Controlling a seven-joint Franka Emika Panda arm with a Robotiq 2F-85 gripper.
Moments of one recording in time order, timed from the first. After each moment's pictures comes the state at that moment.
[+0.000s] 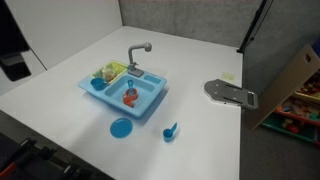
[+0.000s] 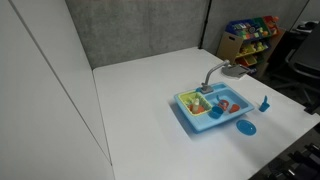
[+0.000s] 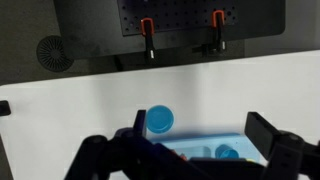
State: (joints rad) arm -0.17 -0.71 -0.23 -2.59 -0.05 1.71 -0.16
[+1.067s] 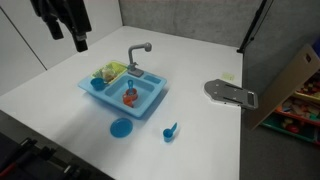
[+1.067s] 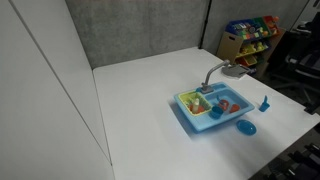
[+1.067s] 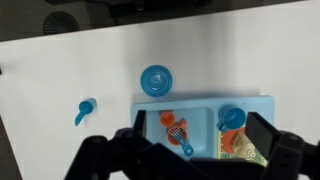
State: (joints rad) arm -0.09 -0.34 -0.09 -2.43 0.00 1.96 0.02
